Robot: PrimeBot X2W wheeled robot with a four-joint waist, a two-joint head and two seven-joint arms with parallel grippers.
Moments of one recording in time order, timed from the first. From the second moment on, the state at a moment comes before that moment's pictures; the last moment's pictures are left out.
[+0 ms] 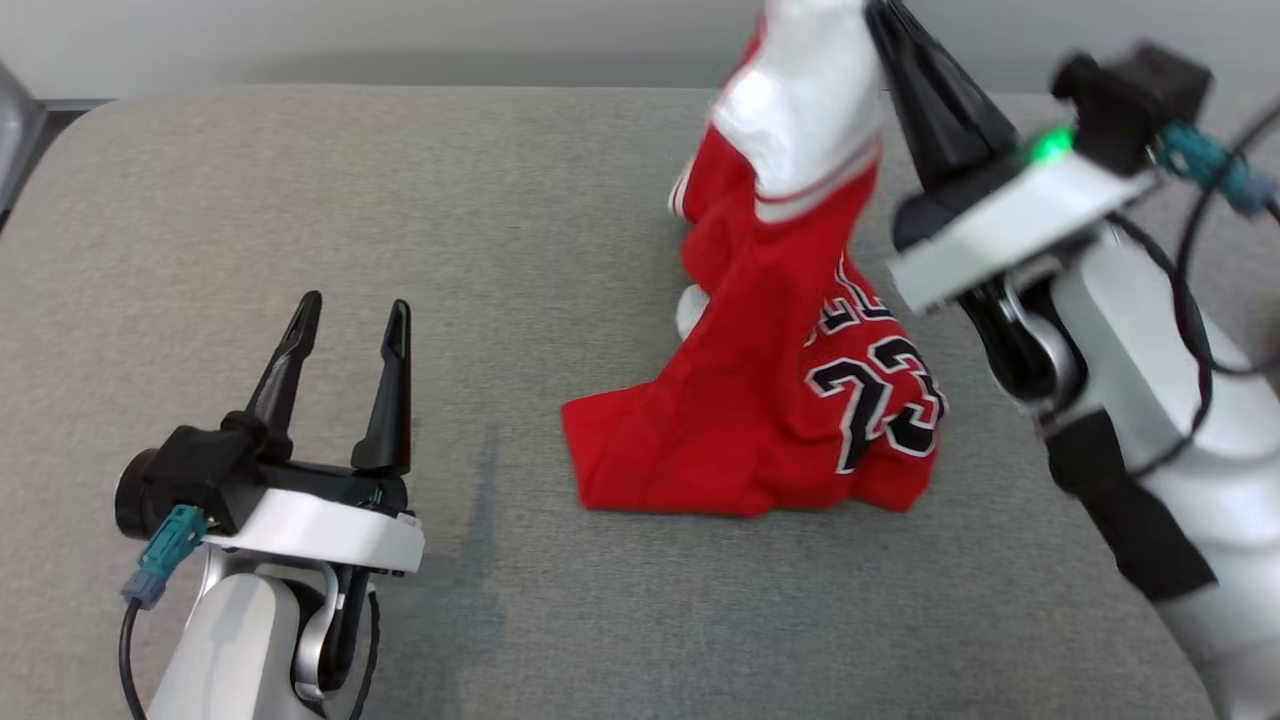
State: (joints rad) left arm -0.26 0.14 -0.16 0.16 -0.31 -0.03 -0.25; right arm -0.95 -0.21 0.60 0.52 0.65 0.13 -0.26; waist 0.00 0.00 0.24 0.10
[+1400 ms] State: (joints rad) left arm -0.06 0.22 -0.12 0.02 -0.34 0.06 -0.17; right arm -0.17 -0.16 0.02 0.19 0.34 0.13 -0.25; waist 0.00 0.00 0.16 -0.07
